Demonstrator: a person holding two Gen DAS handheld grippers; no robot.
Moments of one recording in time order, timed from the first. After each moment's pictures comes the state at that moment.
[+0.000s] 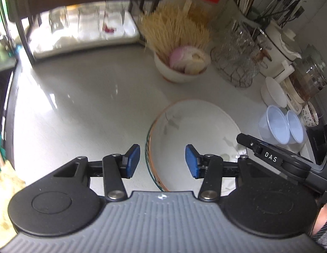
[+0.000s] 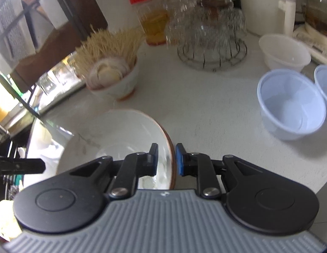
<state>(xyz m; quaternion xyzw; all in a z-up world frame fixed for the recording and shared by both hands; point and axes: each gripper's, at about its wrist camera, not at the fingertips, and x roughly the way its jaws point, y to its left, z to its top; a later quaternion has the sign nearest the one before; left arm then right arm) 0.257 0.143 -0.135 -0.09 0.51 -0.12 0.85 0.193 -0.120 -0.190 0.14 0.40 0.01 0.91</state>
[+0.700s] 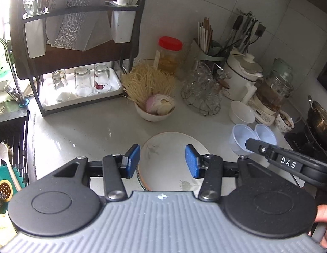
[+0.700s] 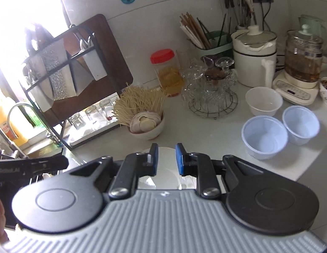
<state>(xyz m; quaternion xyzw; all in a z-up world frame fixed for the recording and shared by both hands) 0.173 0.153 -0.033 -0.06 0.39 -0.17 0.90 0.098 -0.091 -0.078 0.15 0.31 -0.02 0.94</state>
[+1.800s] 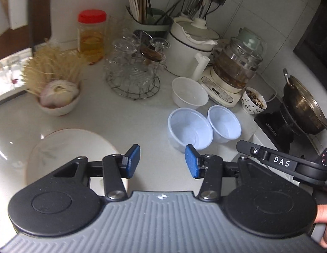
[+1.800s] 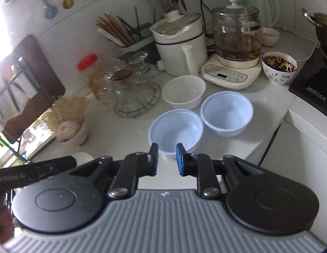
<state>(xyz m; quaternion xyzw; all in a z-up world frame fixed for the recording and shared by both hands) 0.219 -0.055 -0.084 -0.04 0.44 -0.26 0.86 0.099 -0.268 -0.118 0.20 0.34 -0.11 0.91</state>
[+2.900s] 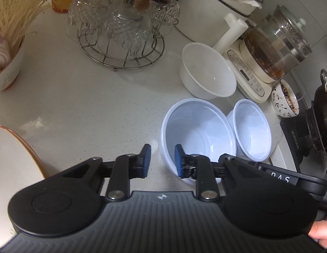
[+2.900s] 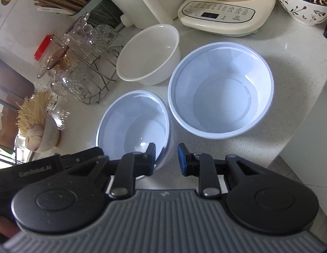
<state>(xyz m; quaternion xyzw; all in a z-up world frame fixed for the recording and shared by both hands) 0.332 -0.156 -0.202 -0.07 0.54 -0.22 0.81 0.194 -0.362 -0.220 0.31 0.45 -0.05 0.83</state>
